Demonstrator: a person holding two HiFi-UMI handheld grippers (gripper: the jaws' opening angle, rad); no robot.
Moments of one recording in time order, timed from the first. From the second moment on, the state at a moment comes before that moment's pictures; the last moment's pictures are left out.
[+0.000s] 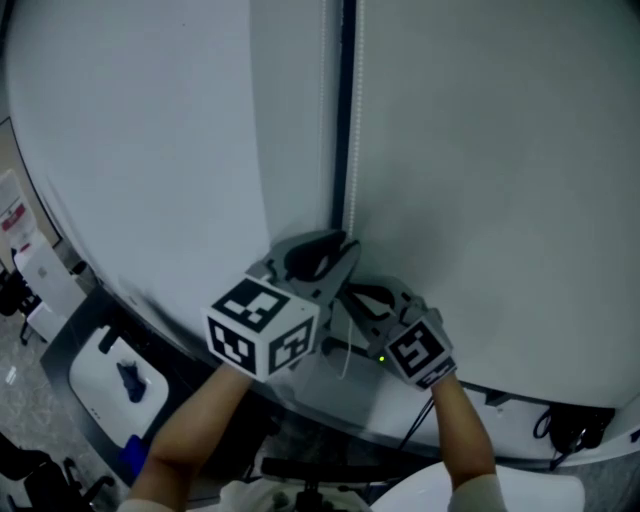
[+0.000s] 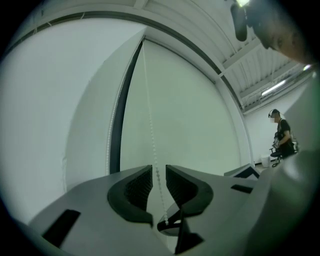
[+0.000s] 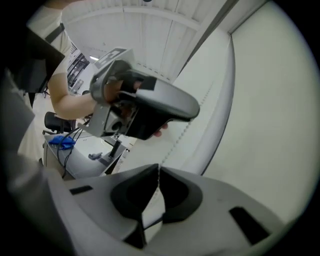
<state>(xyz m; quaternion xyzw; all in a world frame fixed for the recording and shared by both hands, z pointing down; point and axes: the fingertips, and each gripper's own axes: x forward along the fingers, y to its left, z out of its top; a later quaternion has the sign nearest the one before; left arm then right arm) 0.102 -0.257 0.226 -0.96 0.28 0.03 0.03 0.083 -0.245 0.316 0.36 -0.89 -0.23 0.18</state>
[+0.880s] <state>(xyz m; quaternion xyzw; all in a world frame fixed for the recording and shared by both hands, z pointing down) 0.123 -0.258 0.186 -0.96 0.25 -0.01 0.12 0.089 -0.243 0.324 0.38 -0.86 -0.24 0.23</state>
